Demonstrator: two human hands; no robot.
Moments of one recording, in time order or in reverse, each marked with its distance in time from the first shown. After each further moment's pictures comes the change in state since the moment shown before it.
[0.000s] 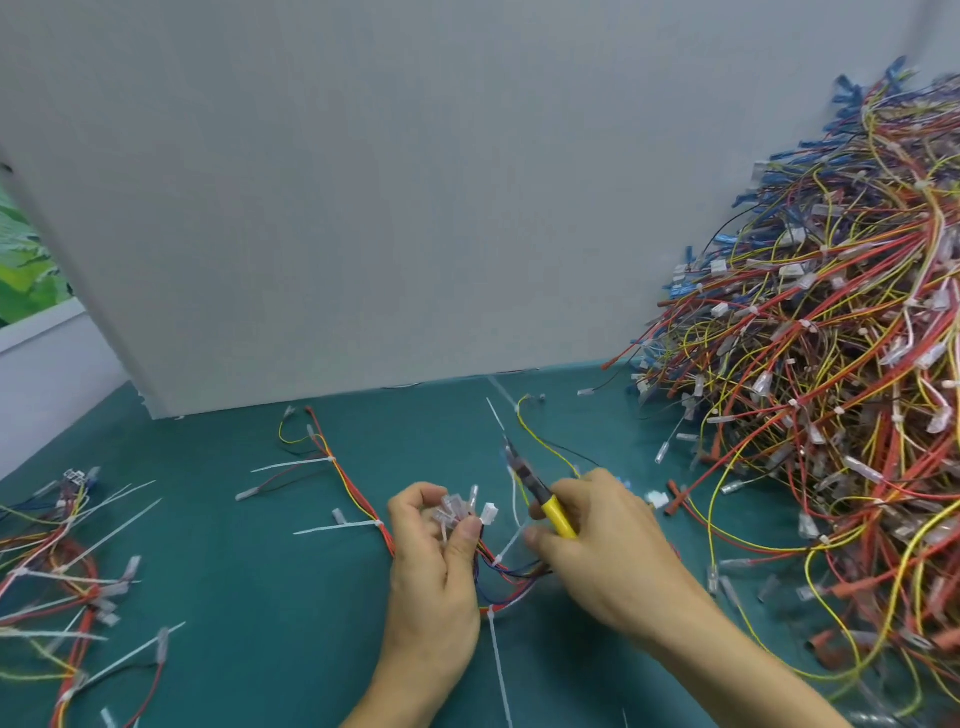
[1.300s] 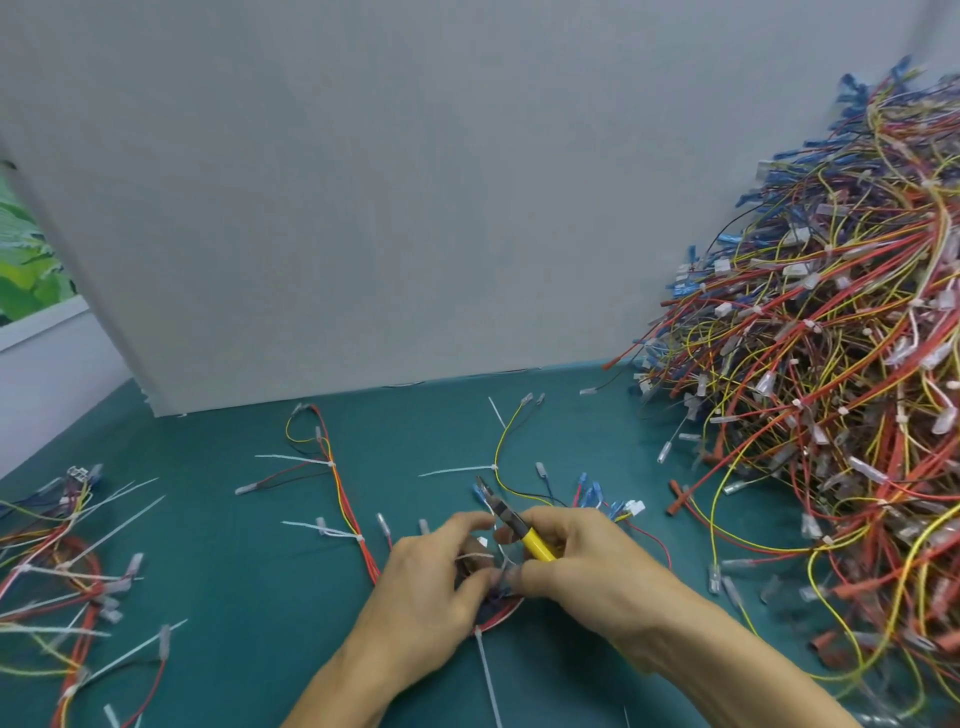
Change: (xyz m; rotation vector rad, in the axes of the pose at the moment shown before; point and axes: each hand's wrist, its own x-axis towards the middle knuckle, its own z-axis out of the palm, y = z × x) left_hand 0.015 -0.001 -0.025 0.518 -0.491 0.128; right_hand -0.007 -0.002 0.010 0.503 -0.391 0.081
